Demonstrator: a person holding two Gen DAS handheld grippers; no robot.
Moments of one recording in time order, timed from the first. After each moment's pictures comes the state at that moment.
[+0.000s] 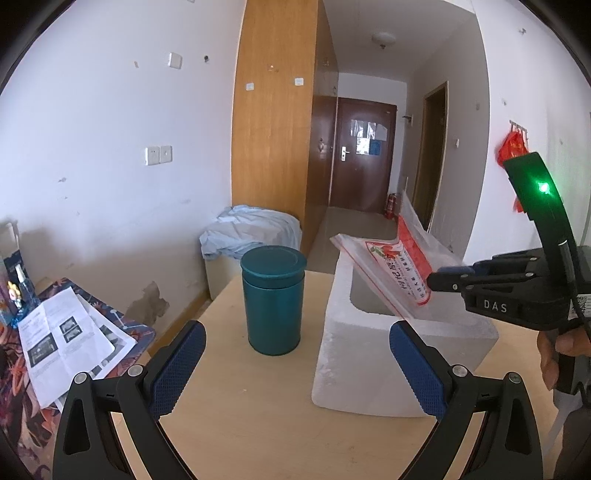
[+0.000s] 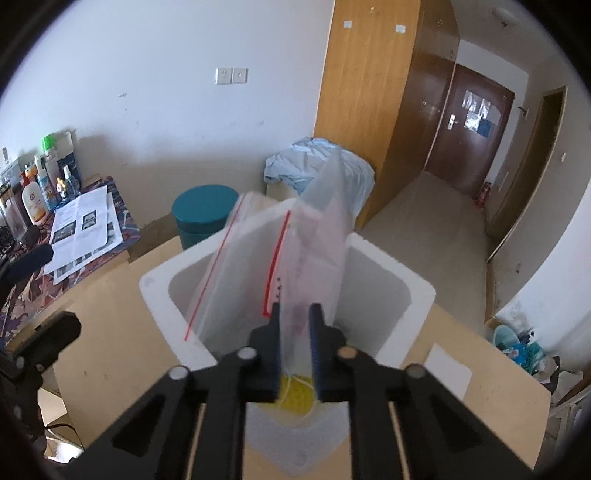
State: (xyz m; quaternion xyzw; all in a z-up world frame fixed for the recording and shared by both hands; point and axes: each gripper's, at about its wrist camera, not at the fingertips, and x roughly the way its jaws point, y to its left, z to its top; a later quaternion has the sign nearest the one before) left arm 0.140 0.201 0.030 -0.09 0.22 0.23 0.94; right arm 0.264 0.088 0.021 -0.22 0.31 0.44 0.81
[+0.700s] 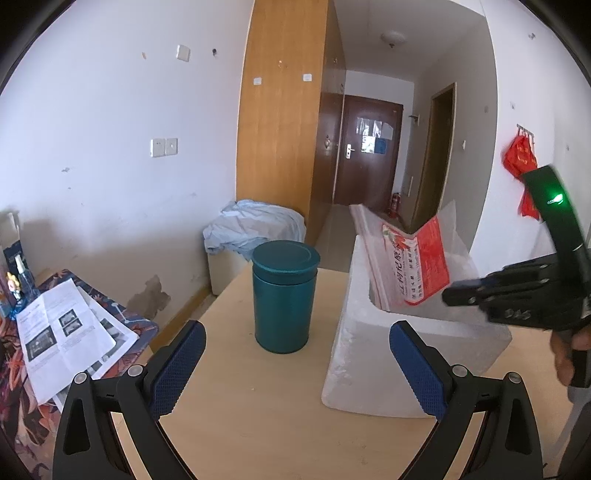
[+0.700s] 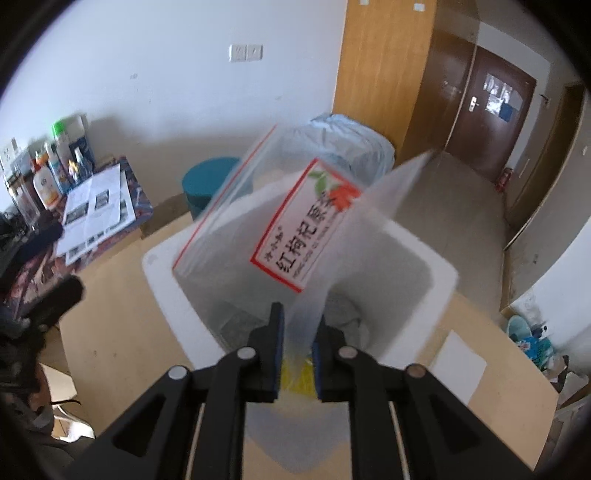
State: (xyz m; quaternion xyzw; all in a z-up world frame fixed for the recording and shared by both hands) left arm 0.141 0.217 0.023 -0.10 0.22 0.24 0.94; right arm 0.273 0.072 0.026 -0.24 0.34 0.44 0.79
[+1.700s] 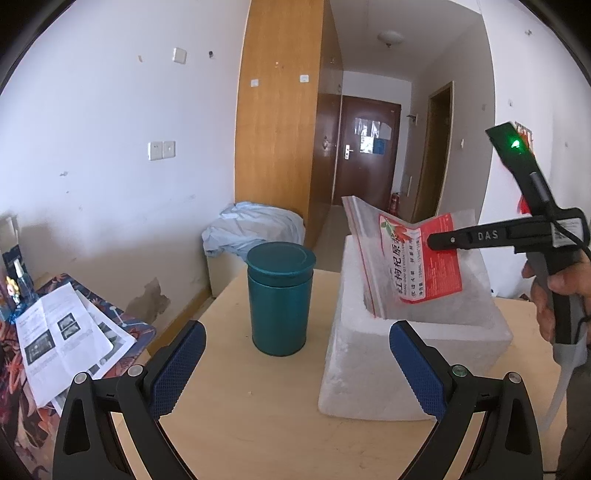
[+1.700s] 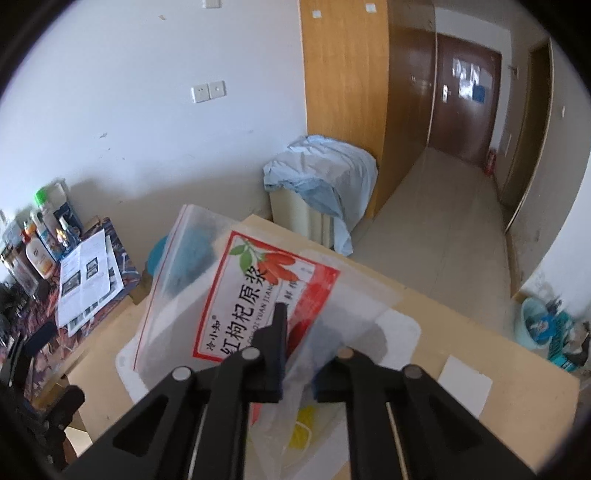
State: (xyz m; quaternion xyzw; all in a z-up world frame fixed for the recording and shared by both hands) left arm 0.145 0.214 0.022 -0.09 0.22 0.24 0.94; right arm 0.305 0.094 0.040 -0.18 0.34 0.44 0.81
